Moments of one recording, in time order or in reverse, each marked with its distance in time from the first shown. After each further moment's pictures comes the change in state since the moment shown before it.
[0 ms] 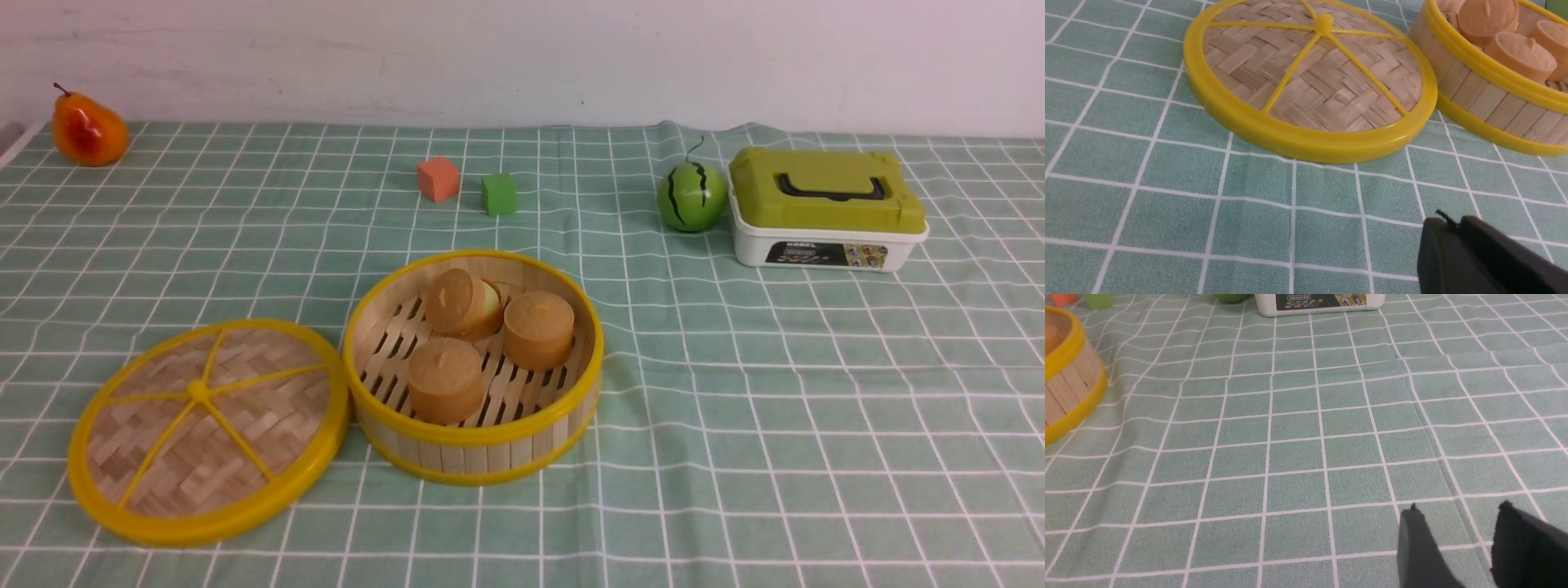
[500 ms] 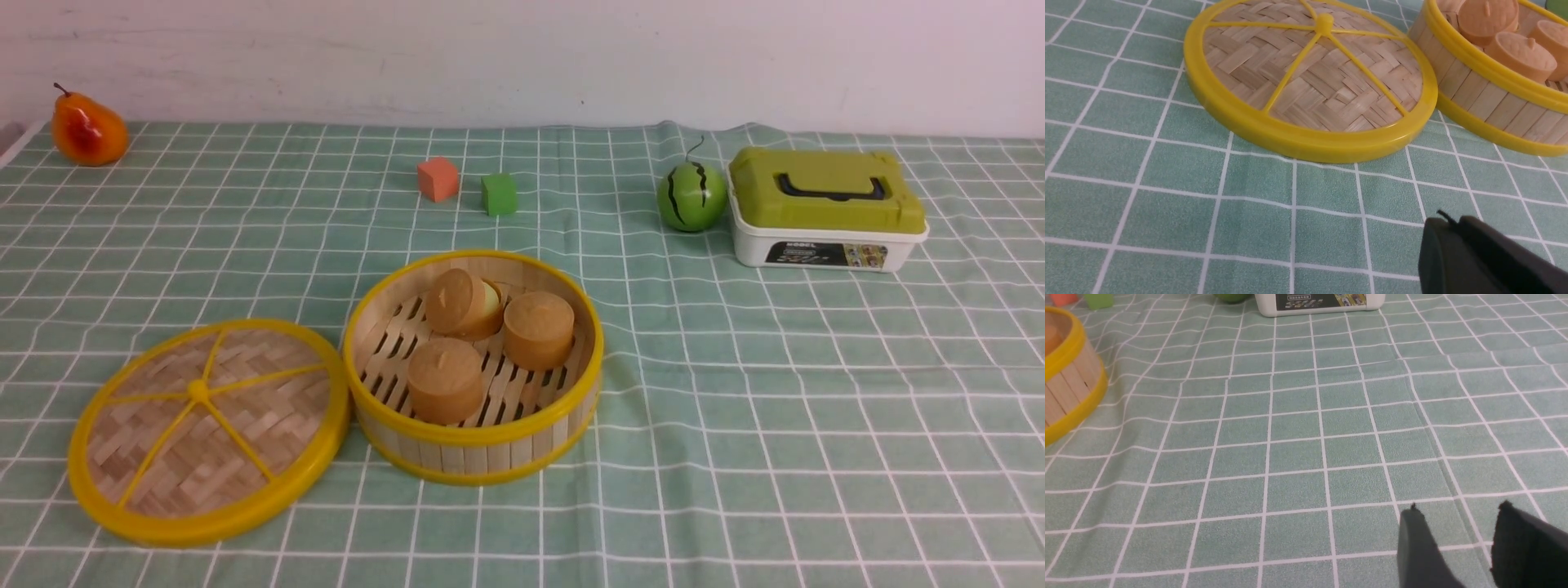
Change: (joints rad) right arm 0.000 0.000 0.000 0.000 0.000 0.000; left arm 0.000 0.000 0.000 0.000 0.001 0.000
